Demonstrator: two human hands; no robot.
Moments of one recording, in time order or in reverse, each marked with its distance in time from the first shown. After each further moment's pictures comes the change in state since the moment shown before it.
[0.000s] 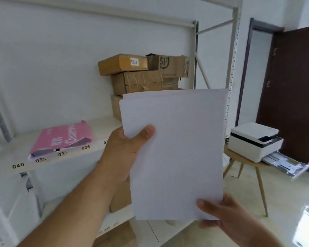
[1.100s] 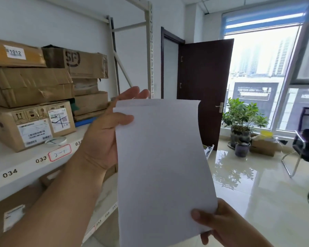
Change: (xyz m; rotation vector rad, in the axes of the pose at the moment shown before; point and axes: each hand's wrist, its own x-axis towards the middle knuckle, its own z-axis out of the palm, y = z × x) left_hand 0.138 -0.063 0.146 -0.608 -0.667 -0.178; right_hand -0.042 -0.013 -0.125 -0.084 0.304 -0.094
